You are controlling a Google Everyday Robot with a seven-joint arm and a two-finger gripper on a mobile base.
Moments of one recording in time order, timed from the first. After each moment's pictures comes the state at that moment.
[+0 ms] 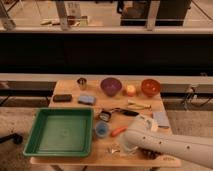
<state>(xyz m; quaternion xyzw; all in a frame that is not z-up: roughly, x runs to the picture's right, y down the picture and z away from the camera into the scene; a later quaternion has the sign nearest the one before) 0.084 0.317 0.761 -0.31 -0.15 -0.13 0.93</state>
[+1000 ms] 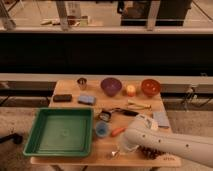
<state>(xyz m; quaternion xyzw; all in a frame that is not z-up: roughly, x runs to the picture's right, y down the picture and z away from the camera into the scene) 0.091 0.319 0.764 -0.32 -0.15 -0.13 0.93</state>
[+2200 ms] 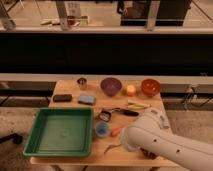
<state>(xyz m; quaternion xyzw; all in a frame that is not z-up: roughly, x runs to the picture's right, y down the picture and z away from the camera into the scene) 0.068 0.238 0.632 -0.24 -0.15 -0.17 0.94</state>
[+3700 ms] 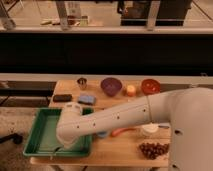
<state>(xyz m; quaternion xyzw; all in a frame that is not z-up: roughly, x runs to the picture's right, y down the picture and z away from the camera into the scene) -0.210 0.255 0.706 -0.22 -0.27 -0.37 0.86</state>
